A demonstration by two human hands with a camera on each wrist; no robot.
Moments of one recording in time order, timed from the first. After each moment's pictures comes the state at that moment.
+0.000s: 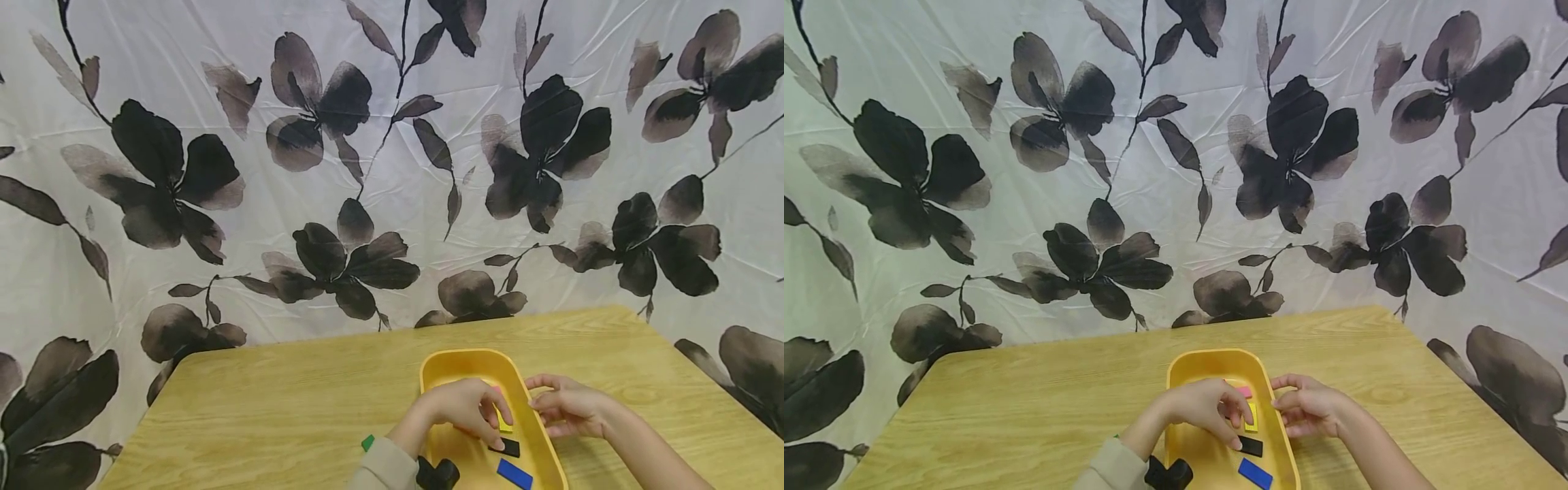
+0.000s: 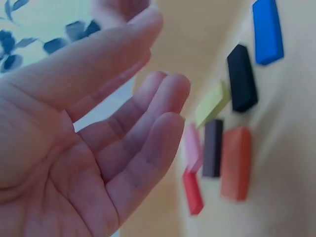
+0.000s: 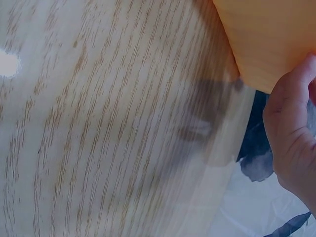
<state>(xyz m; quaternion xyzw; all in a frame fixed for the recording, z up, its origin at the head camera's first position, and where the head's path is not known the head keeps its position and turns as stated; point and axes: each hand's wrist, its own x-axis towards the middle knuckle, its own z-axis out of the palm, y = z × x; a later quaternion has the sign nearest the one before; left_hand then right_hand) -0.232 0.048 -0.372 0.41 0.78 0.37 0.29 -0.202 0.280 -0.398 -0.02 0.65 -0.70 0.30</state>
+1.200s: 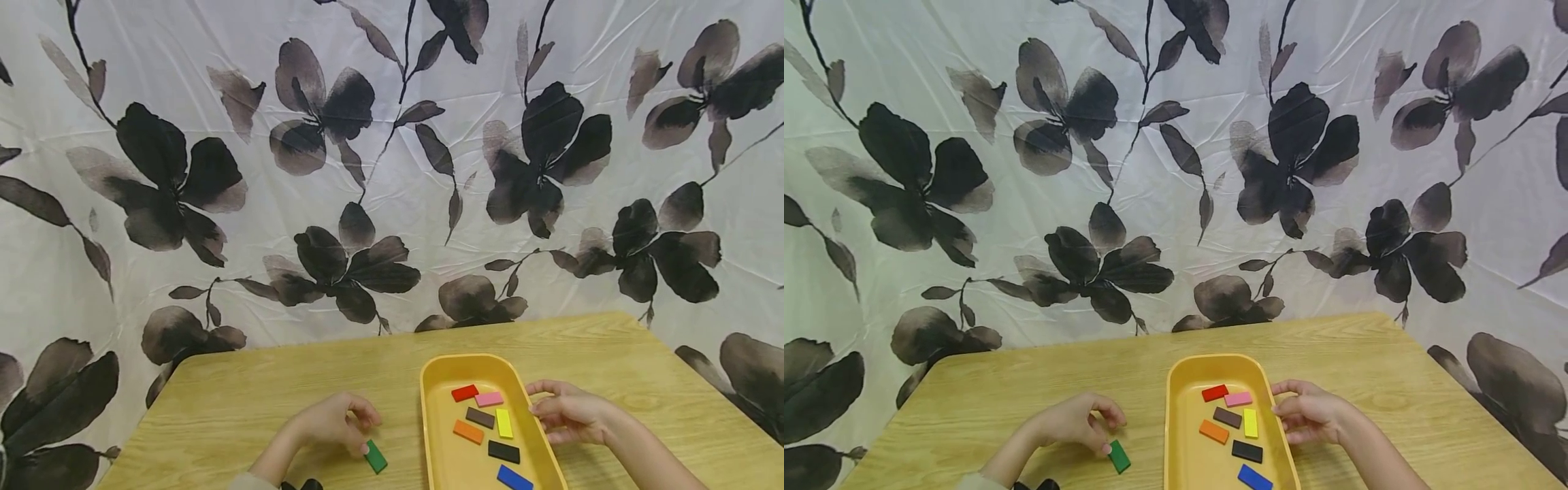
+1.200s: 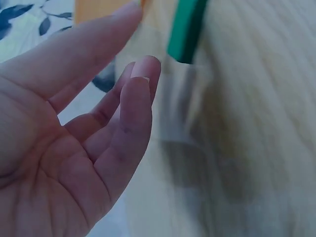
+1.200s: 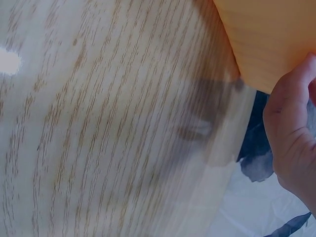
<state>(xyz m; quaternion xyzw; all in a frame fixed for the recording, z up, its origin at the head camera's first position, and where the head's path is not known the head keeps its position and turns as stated) -0.240 -0.129 -0.406 0.30 0.79 0.48 0.25 -0.202 0.279 -0.398 -0.01 0.66 -0.69 0.29</state>
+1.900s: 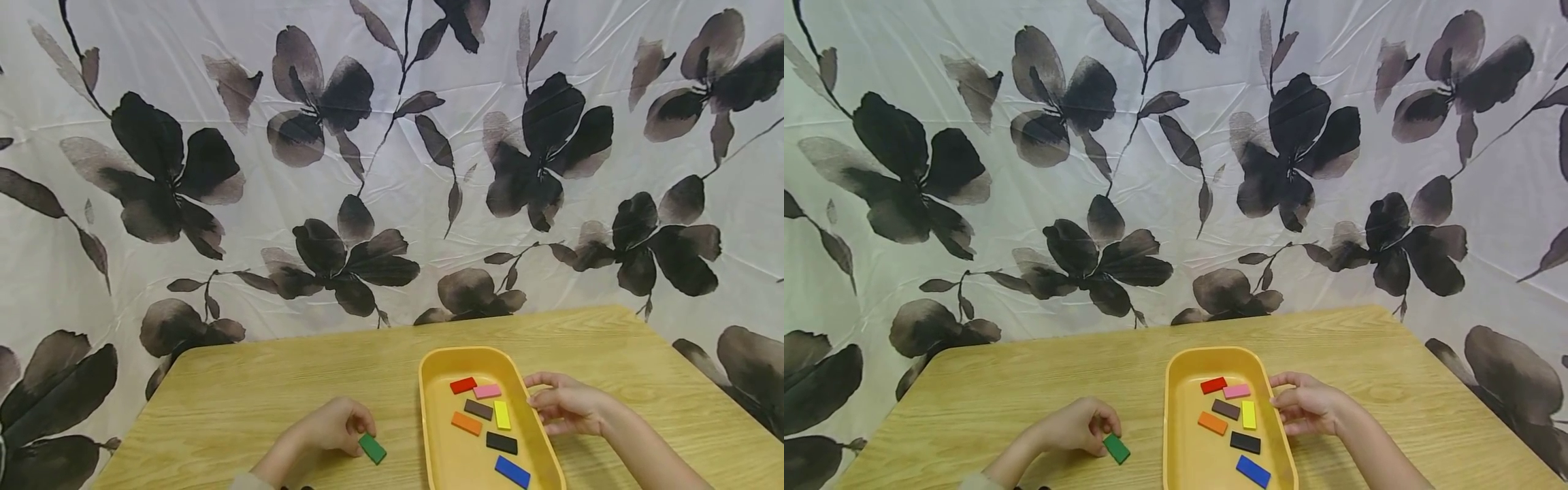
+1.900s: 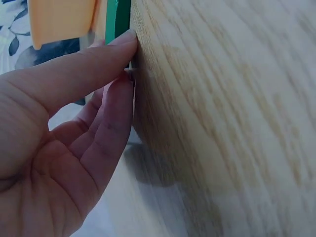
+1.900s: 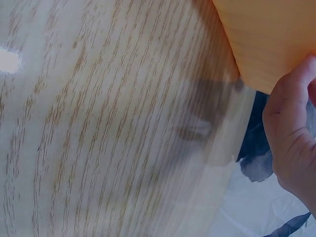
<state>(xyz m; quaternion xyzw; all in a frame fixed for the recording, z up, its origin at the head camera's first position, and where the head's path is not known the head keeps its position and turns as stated) -0.233 -0.130 -0.426 0.33 0.81 0.44 0.22 -0.201 0.276 -0.394 0.00 0.66 -0.69 0.29</state>
